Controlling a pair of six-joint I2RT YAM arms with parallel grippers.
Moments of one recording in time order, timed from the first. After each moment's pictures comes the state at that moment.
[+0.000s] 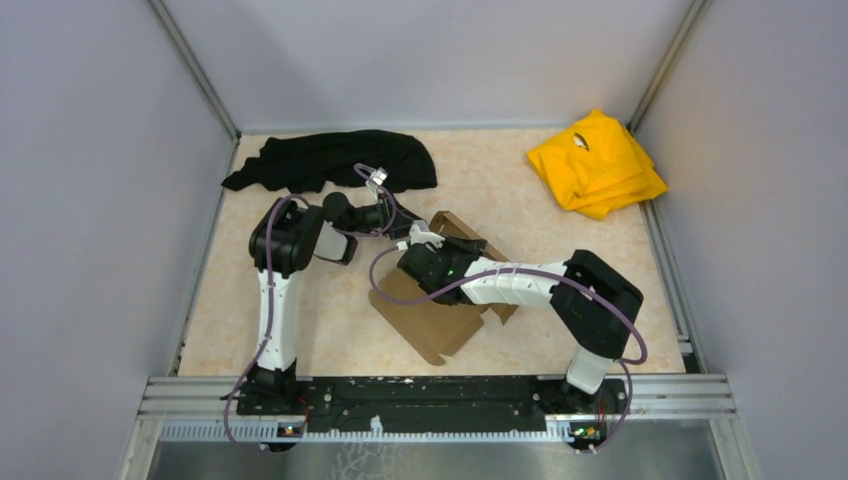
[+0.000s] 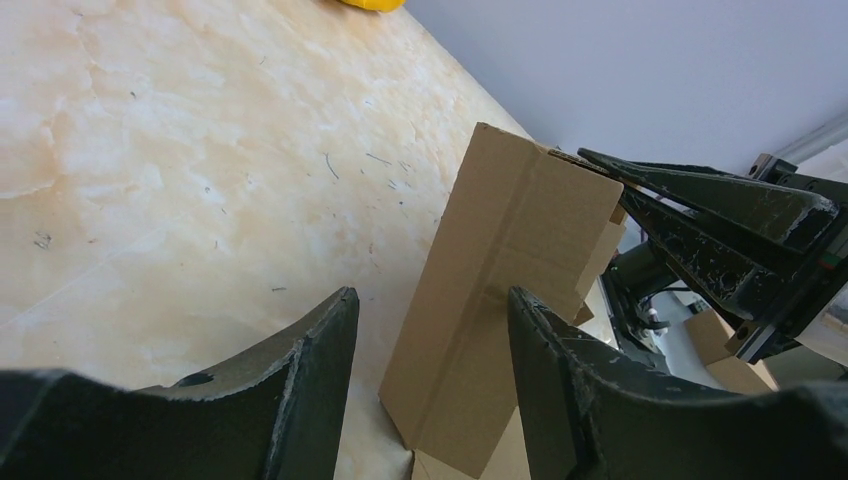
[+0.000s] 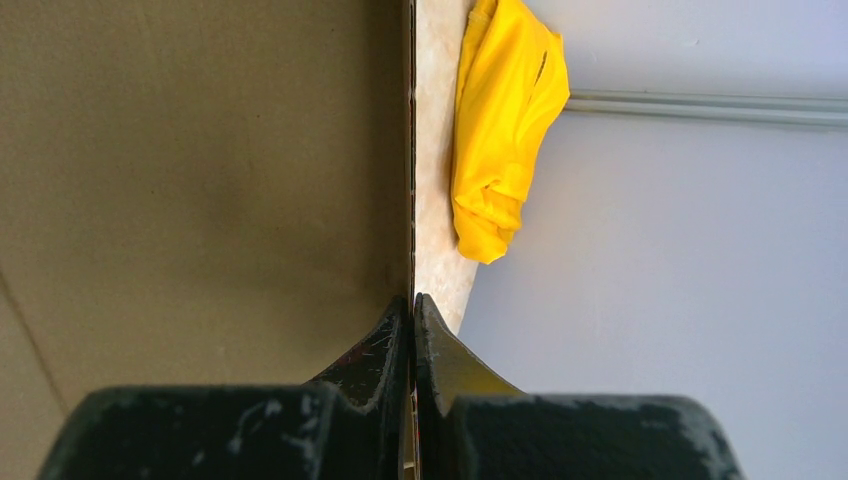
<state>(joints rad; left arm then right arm) -0.31 2.32 1.03 1.50 1.12 -0.90 1.04 1.70 1.03 -0.38 1.12 -0.33</state>
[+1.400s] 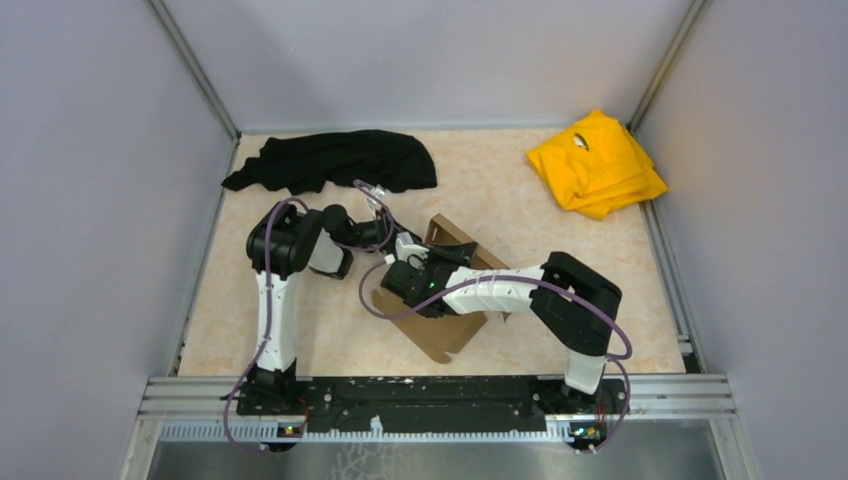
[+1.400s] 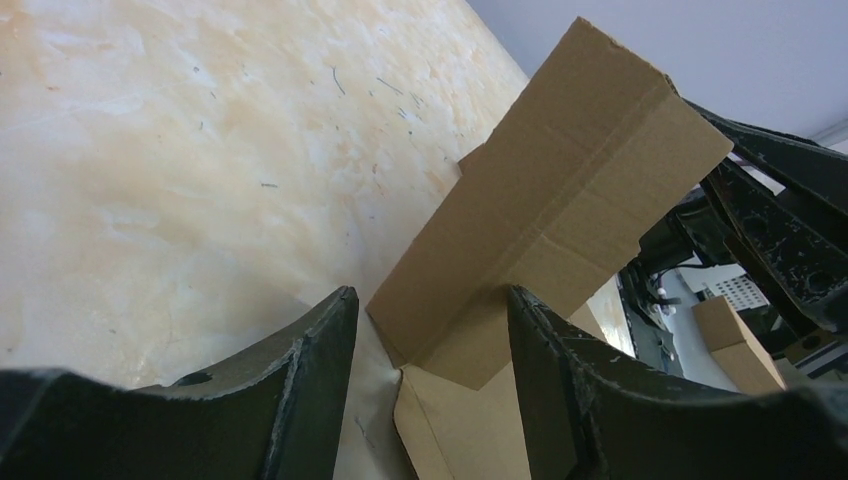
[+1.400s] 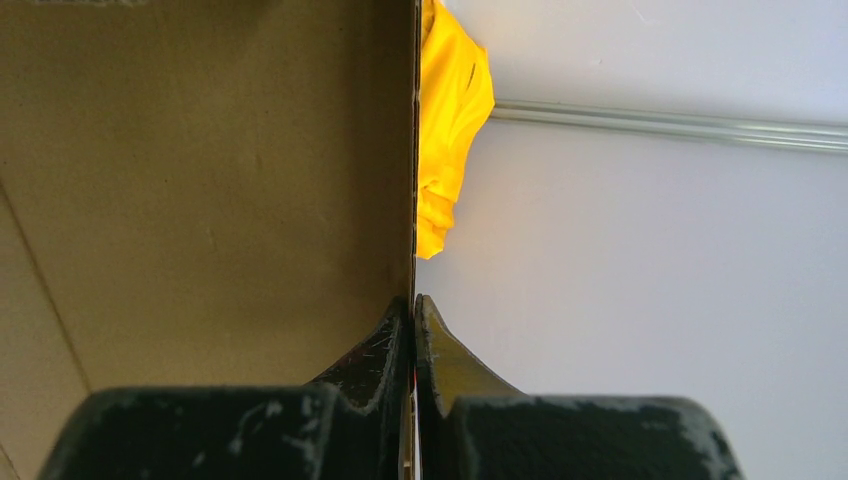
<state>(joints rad) -0.31 2.30 0.89 1.46 1.10 -0.80 1.13 1.78 1.09 -0.44 1.29 -0.34</state>
